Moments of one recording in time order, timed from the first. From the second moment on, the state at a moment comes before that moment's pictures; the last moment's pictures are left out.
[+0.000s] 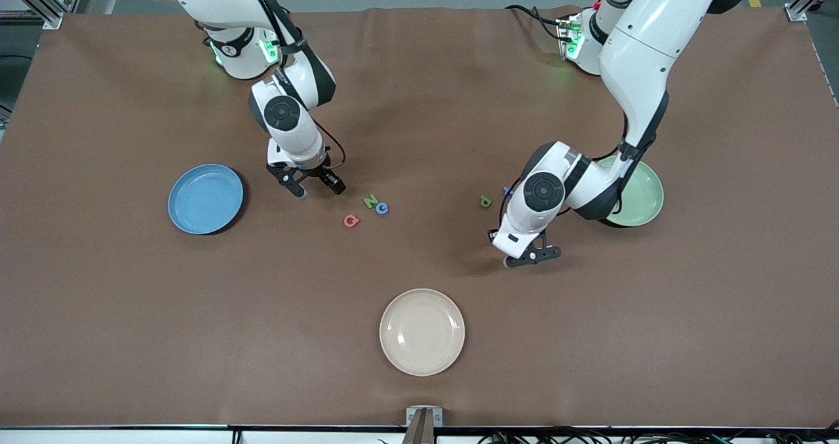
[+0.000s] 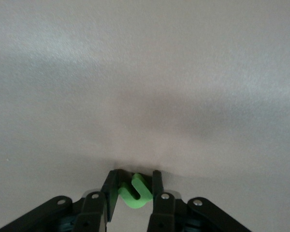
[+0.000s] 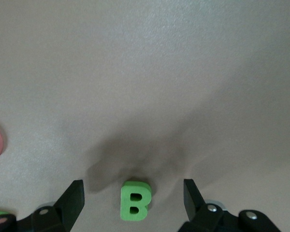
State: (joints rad) left arm -0.26 0.68 -0.26 -1.78 0.23 2.41 -0.85; right arm 0.58 0.34 0.00 -2.41 0.06 2.74 1.27
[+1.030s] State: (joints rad) left arm 0.14 0.23 -0.43 -2.26 0.24 2.36 -0.44; right arm 0.57 0.32 -0.02 -2.40 0.06 2.64 1.17
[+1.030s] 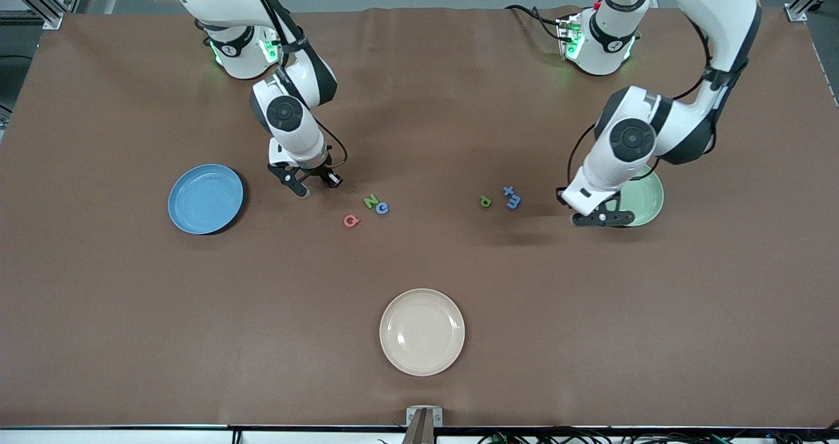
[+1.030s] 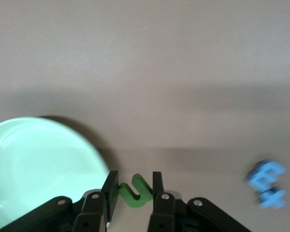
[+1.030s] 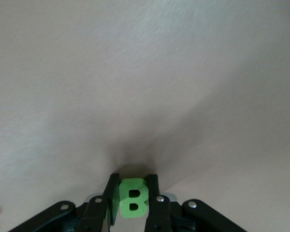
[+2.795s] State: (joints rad) left arm 0.36 0.19 -0.45 -2.54 0.37 2.65 -0.17; right arm -0.05 0.12 -0.02 -2.41 -0.09 2.37 0.40
